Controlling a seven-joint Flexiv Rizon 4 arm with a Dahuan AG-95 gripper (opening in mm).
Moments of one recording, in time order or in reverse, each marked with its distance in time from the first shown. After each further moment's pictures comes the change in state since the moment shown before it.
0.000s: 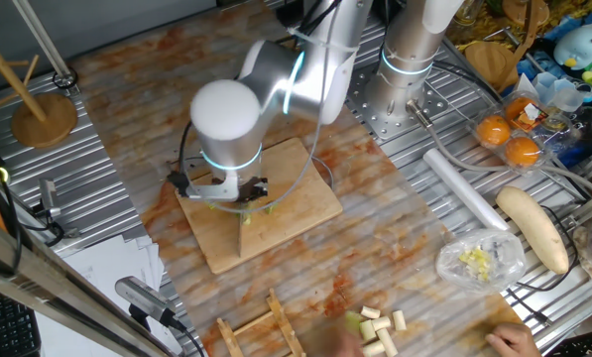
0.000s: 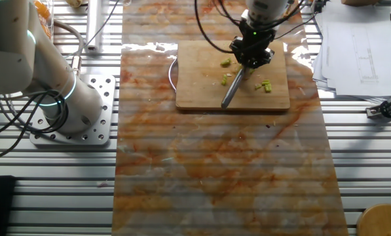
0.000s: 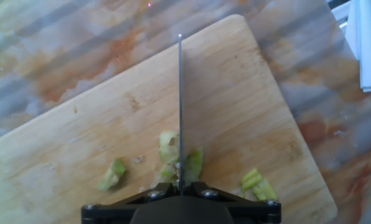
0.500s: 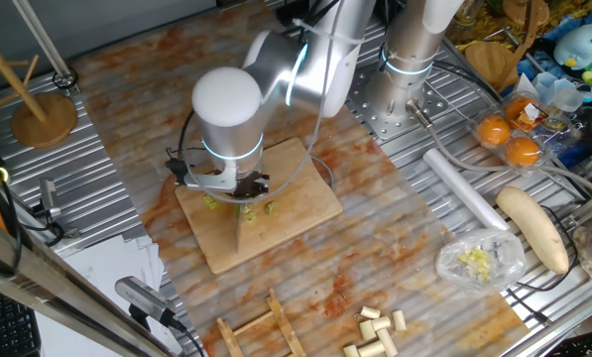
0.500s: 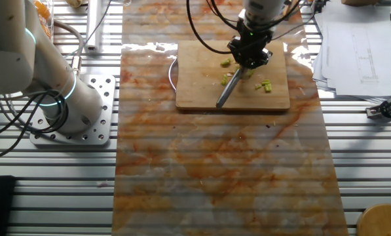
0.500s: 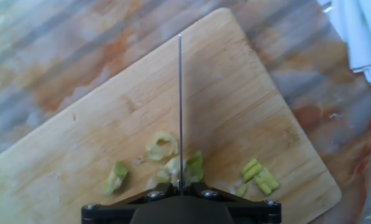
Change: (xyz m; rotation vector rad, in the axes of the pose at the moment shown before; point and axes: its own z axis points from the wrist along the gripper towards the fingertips) arm -0.007 0.000 -0.003 -0.027 -0.033 0.118
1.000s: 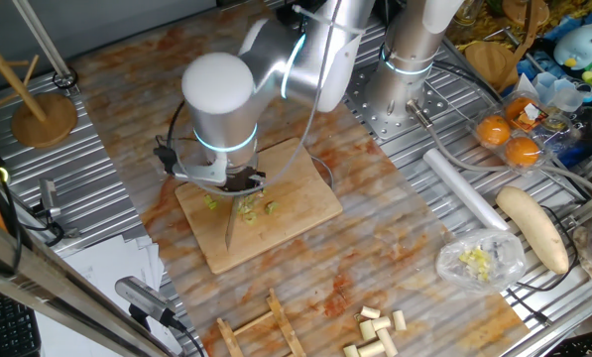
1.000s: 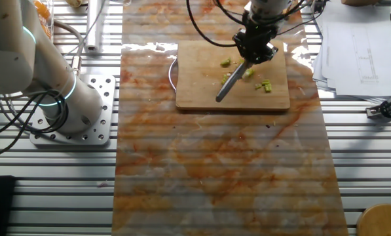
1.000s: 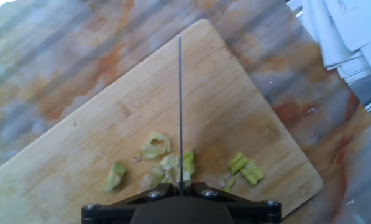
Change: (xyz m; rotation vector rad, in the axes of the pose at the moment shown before) arm -0.003 -0.010 -0.013 0.017 0.006 0.025
